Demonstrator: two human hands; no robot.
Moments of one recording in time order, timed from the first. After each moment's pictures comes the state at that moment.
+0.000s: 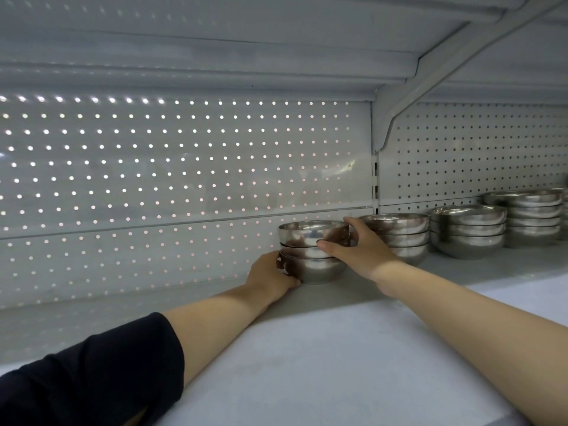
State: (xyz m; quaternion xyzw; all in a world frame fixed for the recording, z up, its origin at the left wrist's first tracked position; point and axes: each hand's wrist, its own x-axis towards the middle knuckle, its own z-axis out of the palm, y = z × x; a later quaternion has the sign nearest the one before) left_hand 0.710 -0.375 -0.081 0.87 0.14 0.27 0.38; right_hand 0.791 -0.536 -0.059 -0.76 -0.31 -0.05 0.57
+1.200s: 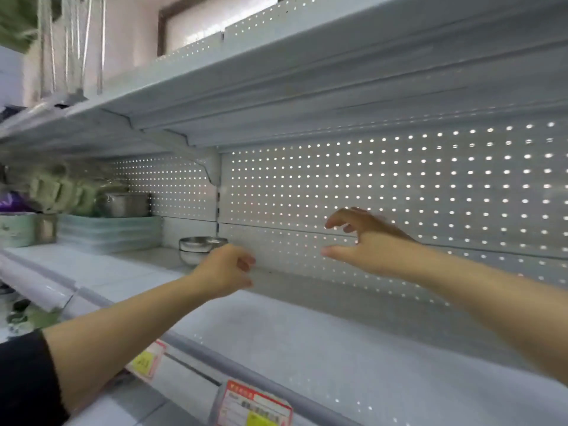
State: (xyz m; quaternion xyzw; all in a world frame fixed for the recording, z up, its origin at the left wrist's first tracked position) left_hand 0.153 -0.081 -0.016 0.81 0.48 0.31 0.13; right_hand 0.379 -0.178 0.029 -0.62 -0.72 -0.11 0.31
